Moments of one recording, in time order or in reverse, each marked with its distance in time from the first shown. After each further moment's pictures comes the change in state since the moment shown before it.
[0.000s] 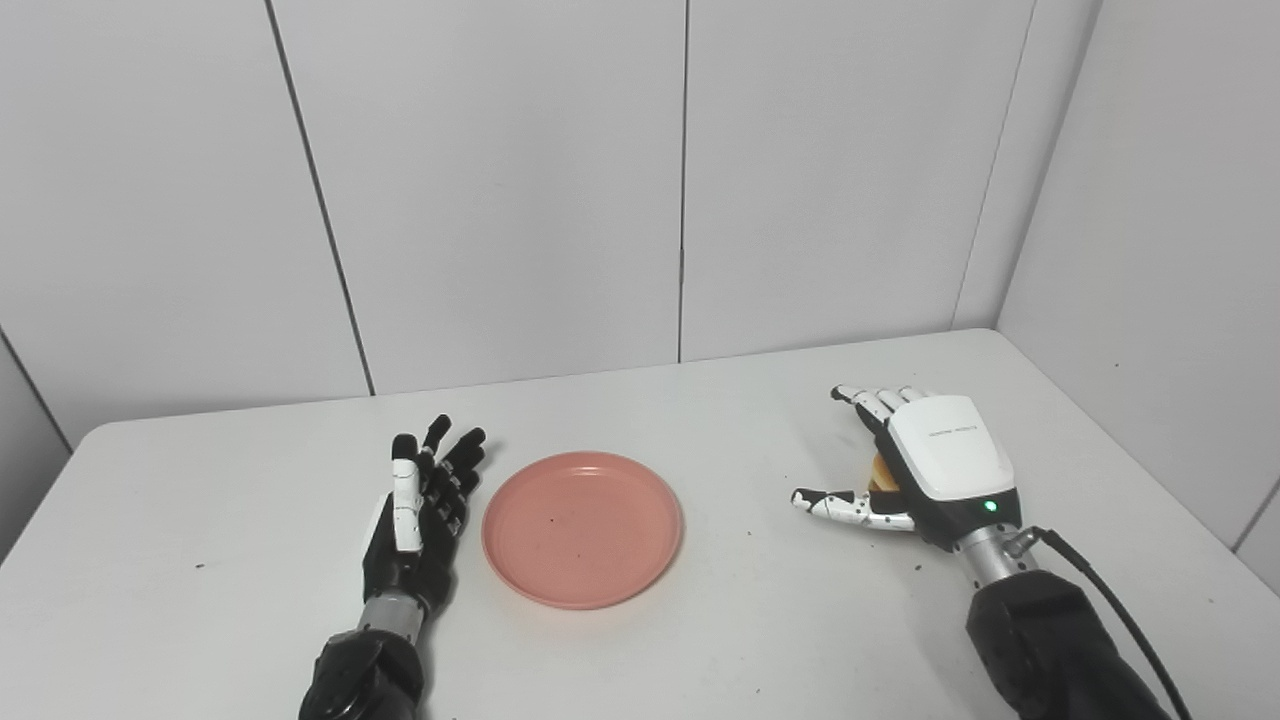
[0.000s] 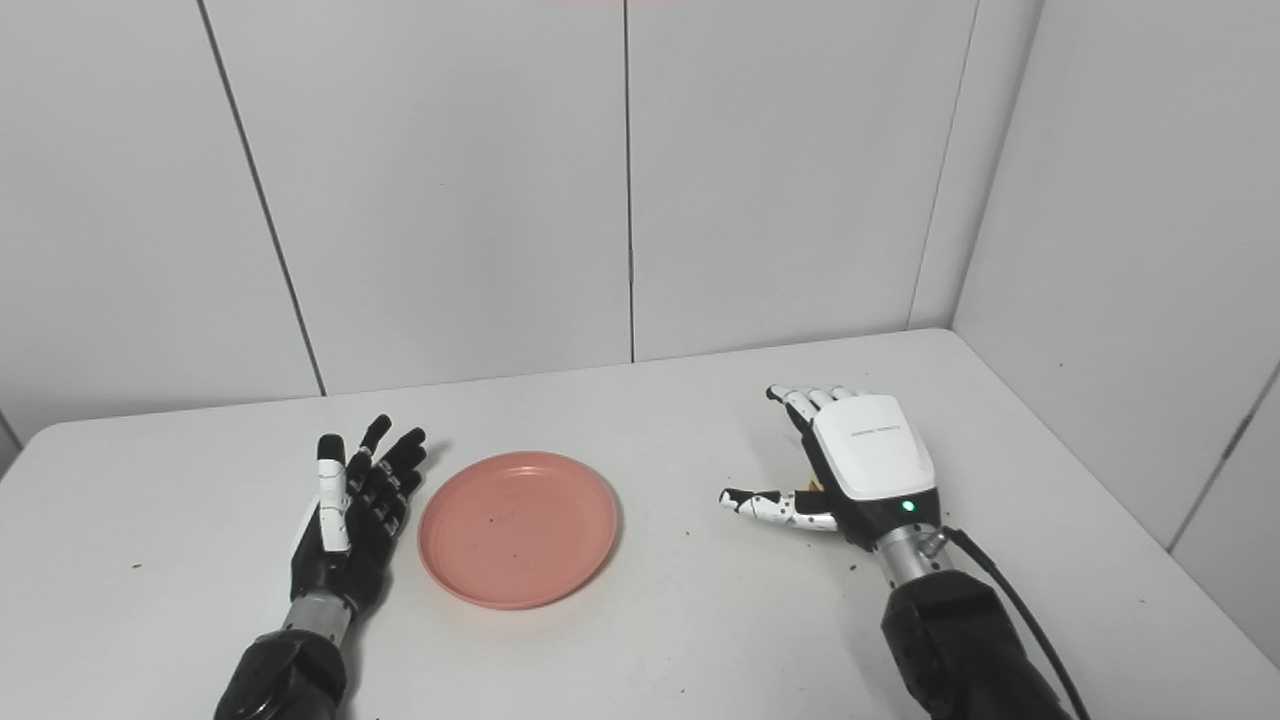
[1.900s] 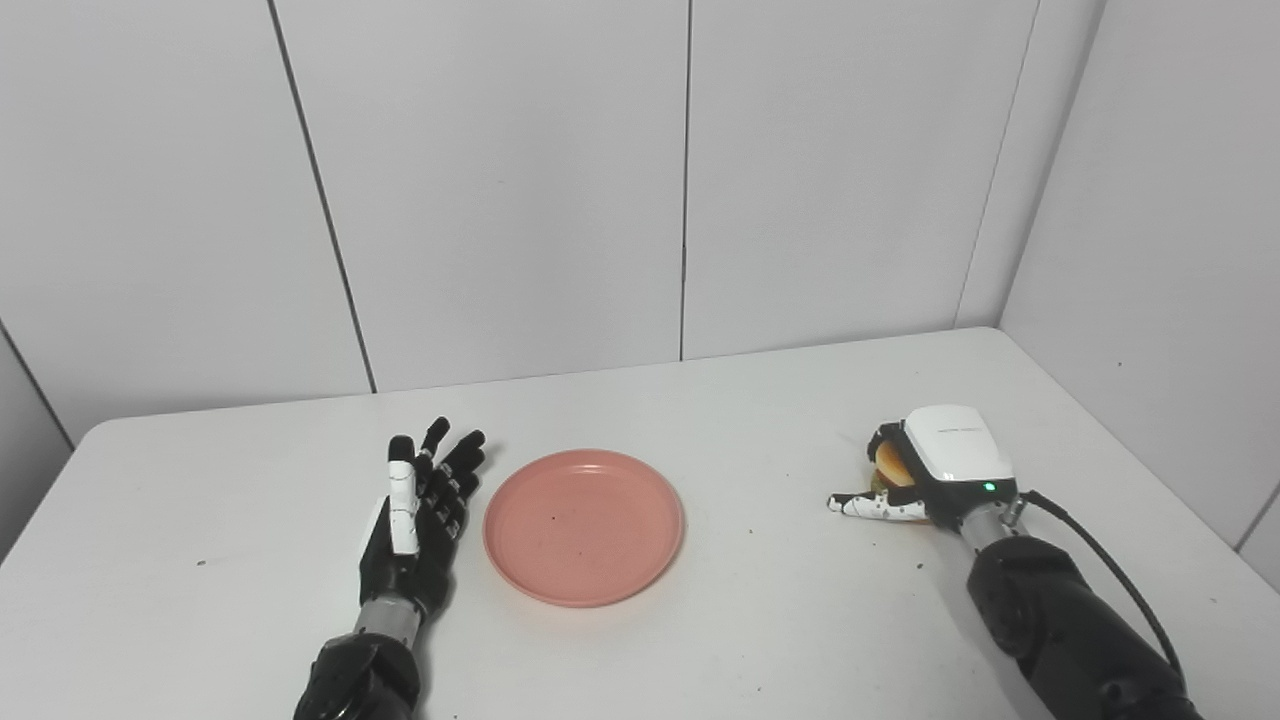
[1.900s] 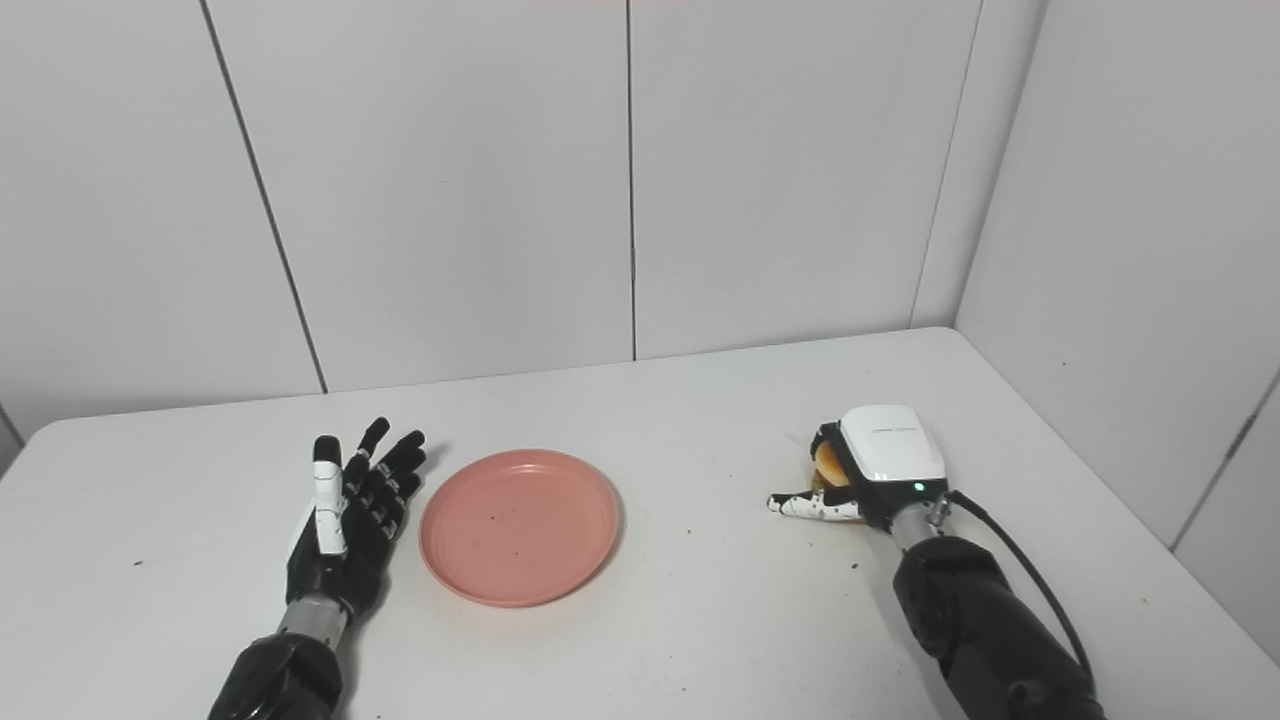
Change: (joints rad) left arm 0.026 -0.006 0.002 -0.061 0.000 0.046 0.000; right arm -0.193 -0.083 0.180 0.508 0.255 0.004 -0.169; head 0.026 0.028
